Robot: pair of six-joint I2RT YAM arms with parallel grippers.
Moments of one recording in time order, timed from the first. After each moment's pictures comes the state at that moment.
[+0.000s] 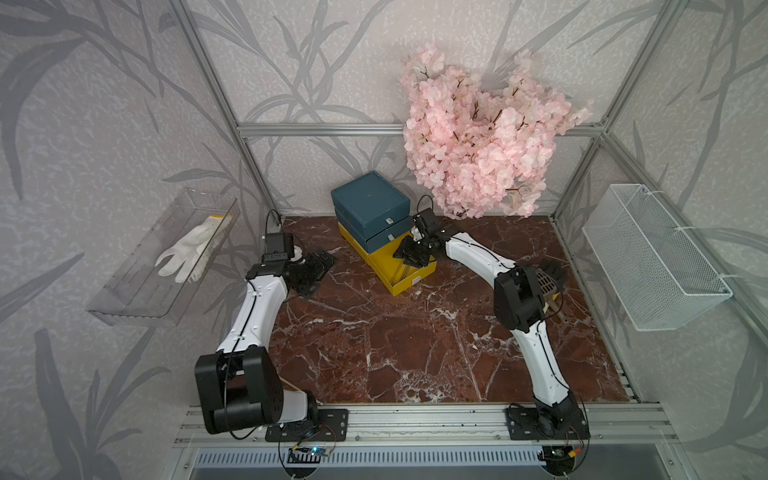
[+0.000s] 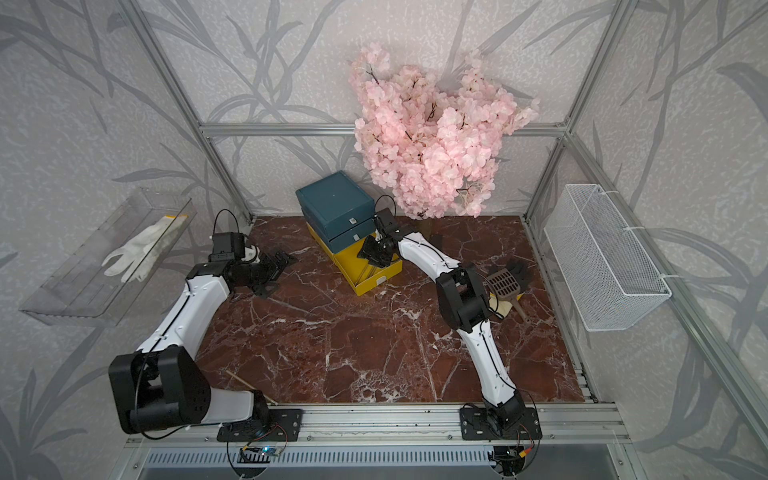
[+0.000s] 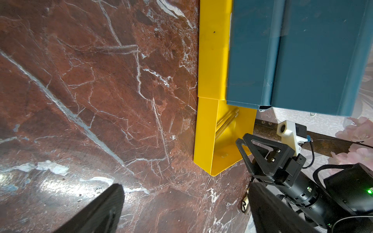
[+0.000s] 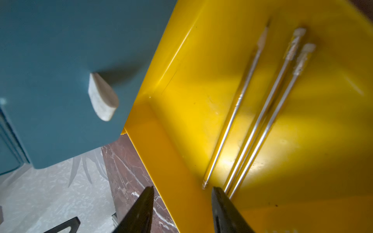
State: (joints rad) left arm 0.16 1.38 1.10 -0.67 0.45 -0.73; right arm 0.57 2.35 2.07 -0.66 -0.39 0.89
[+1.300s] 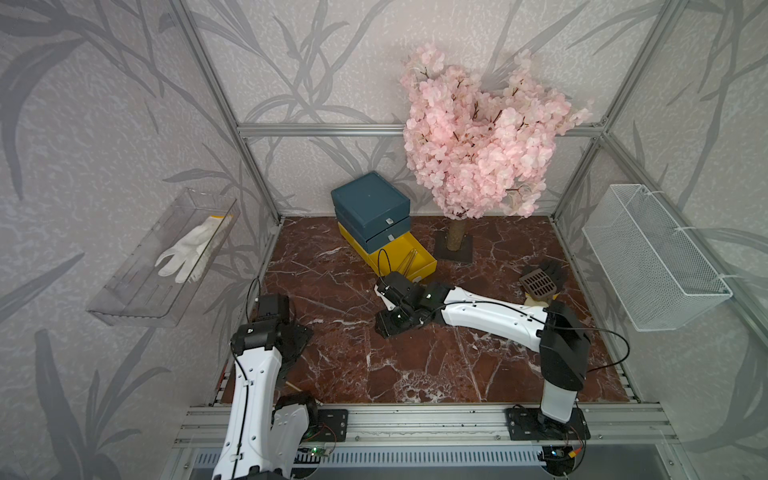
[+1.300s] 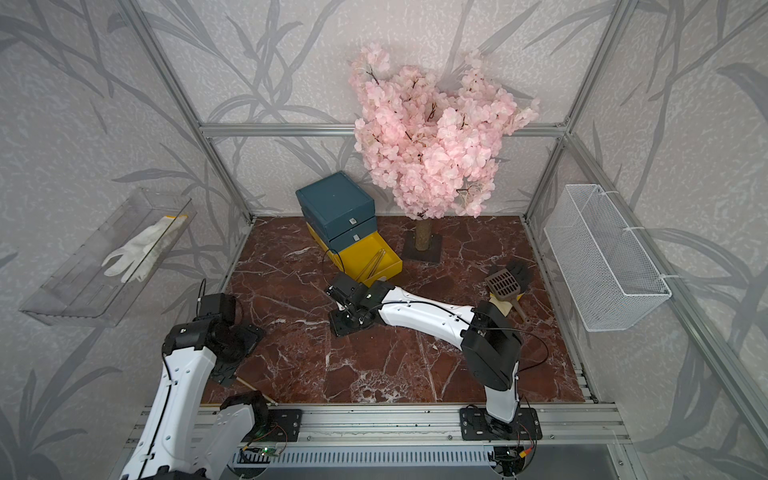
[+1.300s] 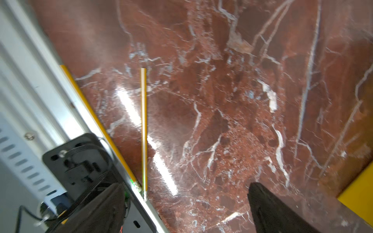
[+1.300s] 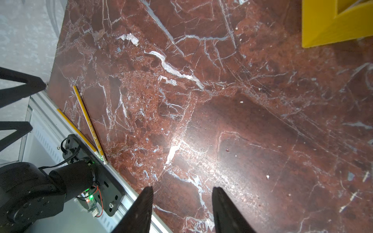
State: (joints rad) left arm 0.21 0.83 0.77 -1.30 -0.13 -1.02; right arm 1.04 1.86 1.50 -0.67 -0.16 0.63
